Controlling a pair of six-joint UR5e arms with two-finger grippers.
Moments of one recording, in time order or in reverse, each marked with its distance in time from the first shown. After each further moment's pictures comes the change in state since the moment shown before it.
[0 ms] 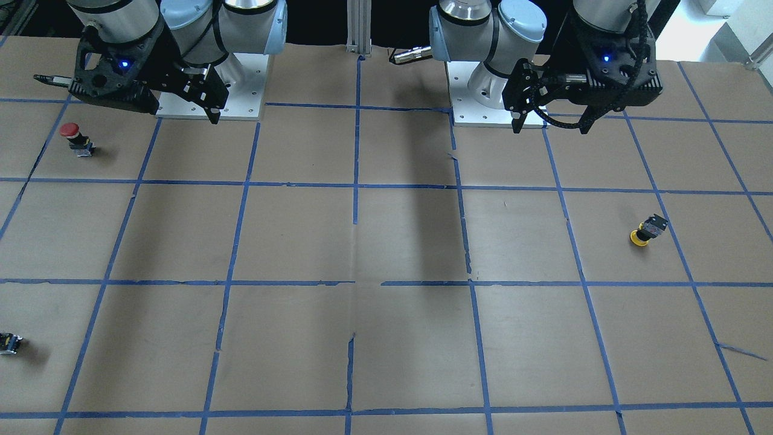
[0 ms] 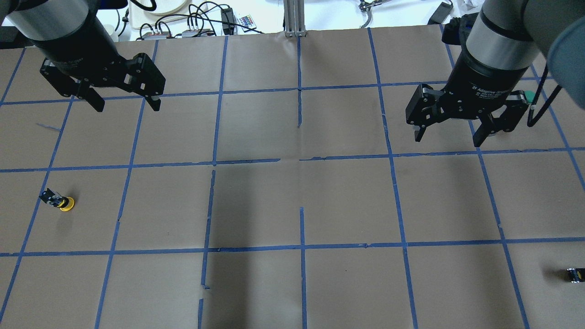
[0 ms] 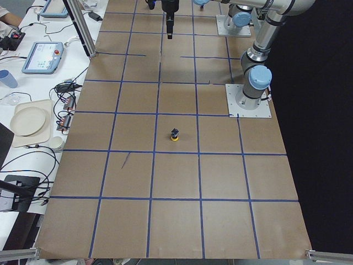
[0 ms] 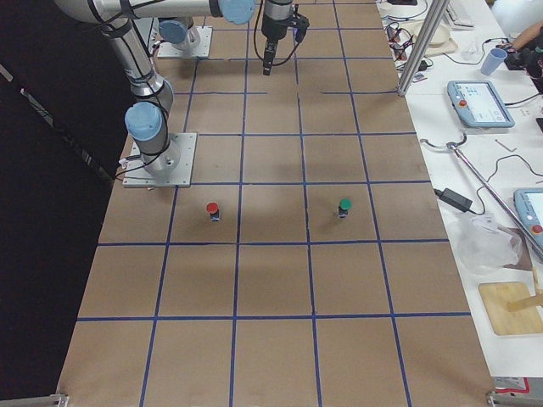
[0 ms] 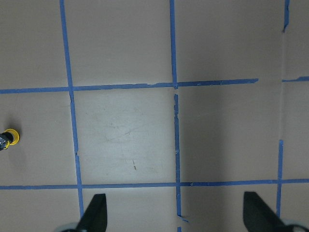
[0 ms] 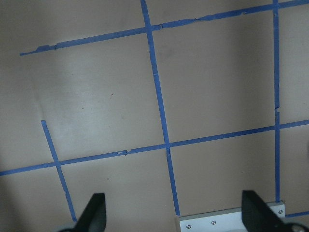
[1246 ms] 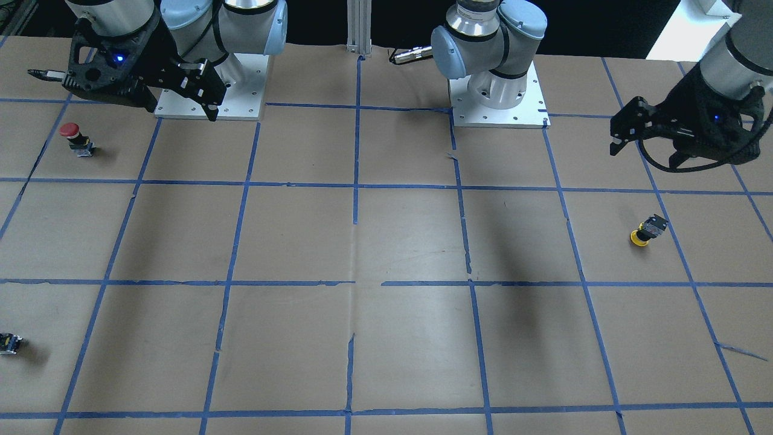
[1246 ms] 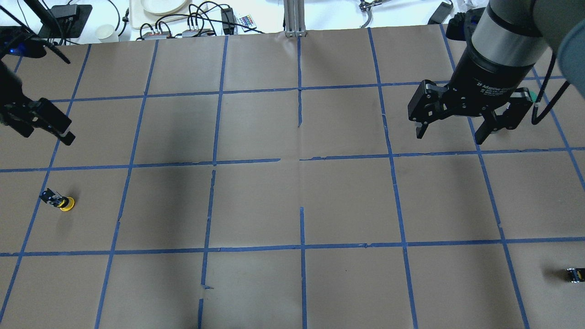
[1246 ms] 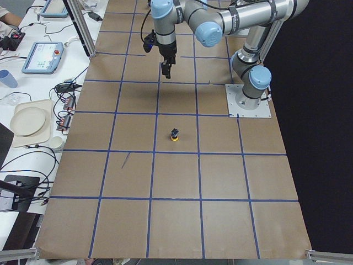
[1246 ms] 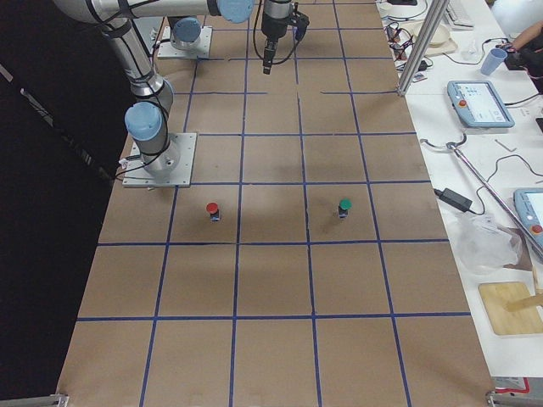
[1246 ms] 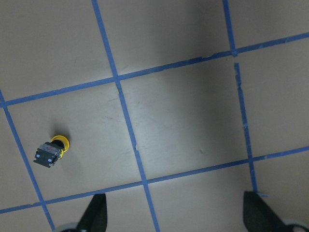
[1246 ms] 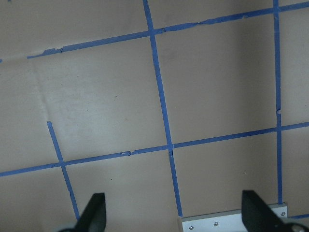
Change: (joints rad) left arm 0.445 -0.029 -0.172 0.102 0.007 0.701; right arm -0.009 -0.015 -0.008 0.002 0.016 -0.009
